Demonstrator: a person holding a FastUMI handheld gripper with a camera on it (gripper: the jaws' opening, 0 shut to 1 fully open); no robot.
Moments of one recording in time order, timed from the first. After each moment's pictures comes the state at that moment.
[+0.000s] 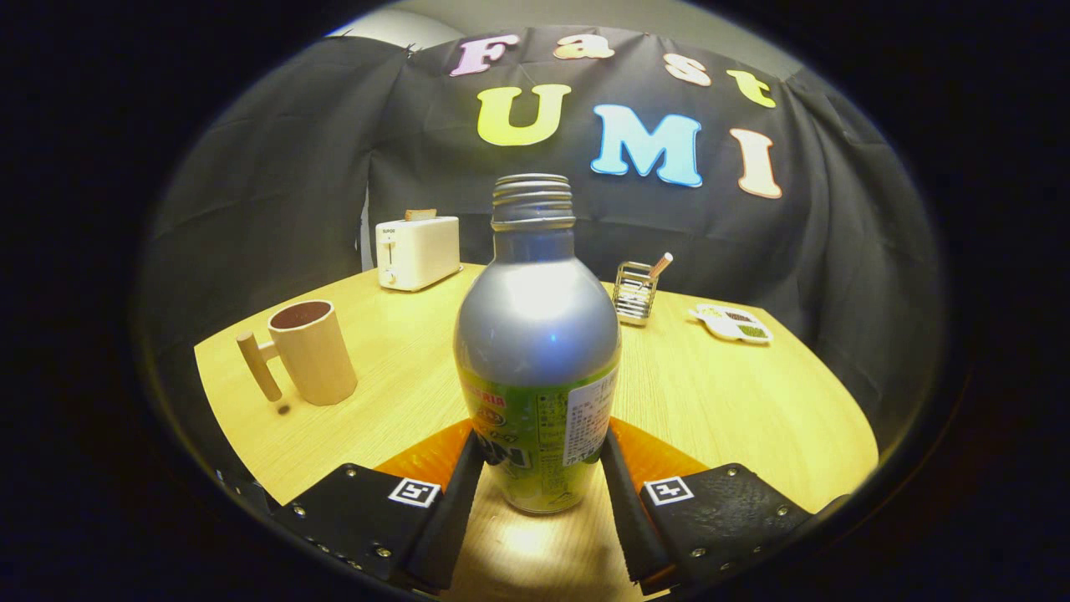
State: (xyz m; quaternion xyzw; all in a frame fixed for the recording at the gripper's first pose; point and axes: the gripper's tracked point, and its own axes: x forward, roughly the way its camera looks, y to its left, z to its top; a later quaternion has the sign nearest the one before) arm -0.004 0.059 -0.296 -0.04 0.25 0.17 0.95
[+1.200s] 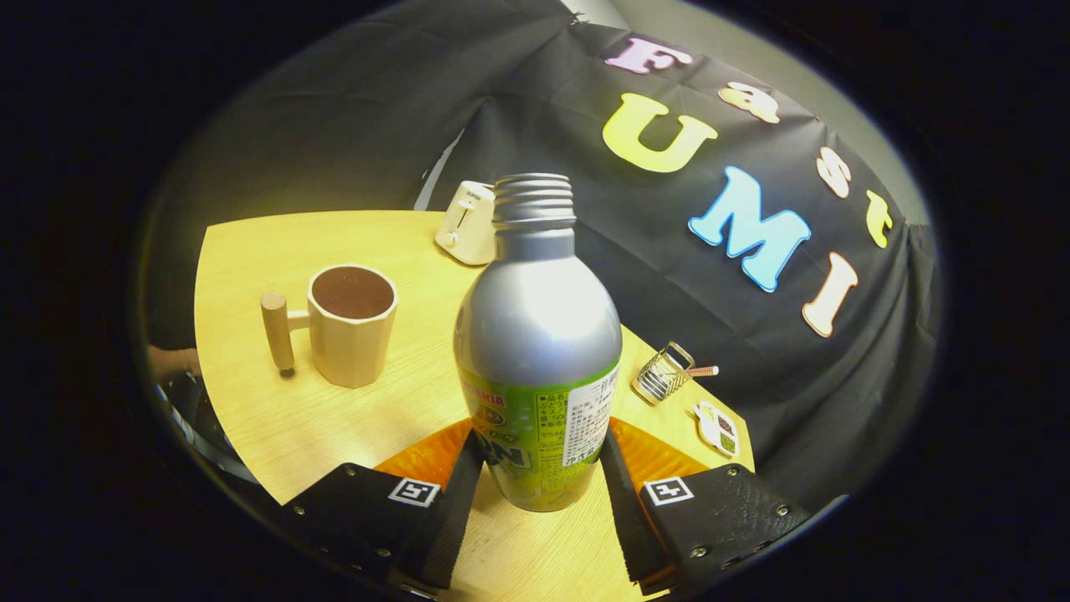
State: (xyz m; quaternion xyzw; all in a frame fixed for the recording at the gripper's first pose) arm 0.012 0.132 -0.252 -0.27 0.24 0.24 0.90
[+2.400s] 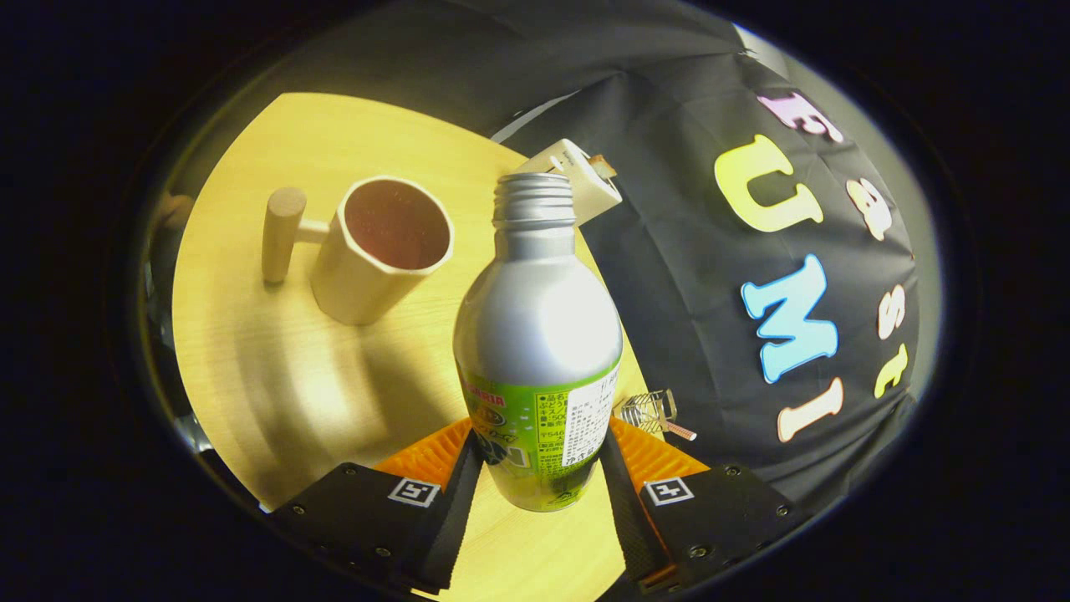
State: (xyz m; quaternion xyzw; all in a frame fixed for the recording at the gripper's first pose) arm 0.028 0.154 -0.257 -0.51 0.24 0.27 0.79
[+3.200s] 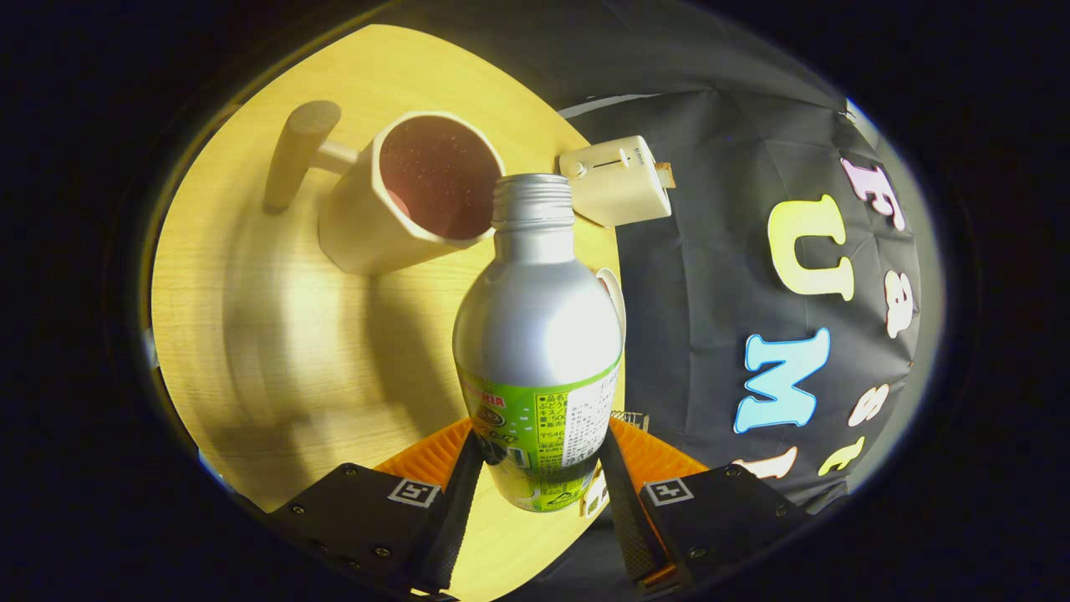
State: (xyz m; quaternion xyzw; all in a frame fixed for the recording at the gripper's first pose) arm 0.043 0.161 -0.265 -0.62 0.23 0.28 0.69
